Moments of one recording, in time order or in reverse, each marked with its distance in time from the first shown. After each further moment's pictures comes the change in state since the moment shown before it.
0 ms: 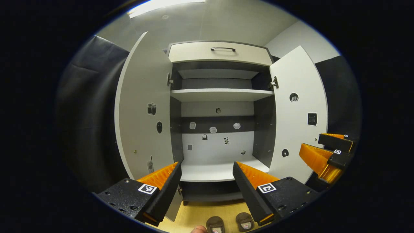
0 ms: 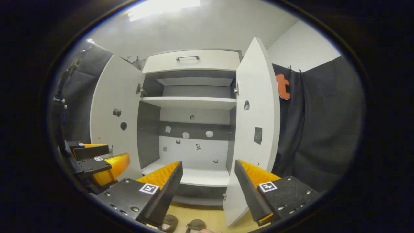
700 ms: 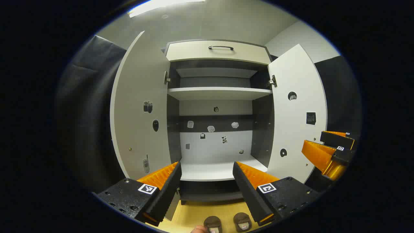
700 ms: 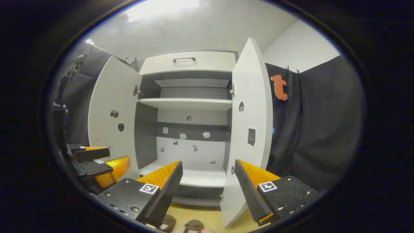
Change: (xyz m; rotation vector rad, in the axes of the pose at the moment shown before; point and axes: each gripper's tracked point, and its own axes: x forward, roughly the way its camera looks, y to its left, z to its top) left arm 0.004 -0.013 -0.005 -0.005 0.009 -0.014; right arm -0.001 -0.016 0.011 0.007 -0.029 -0.026
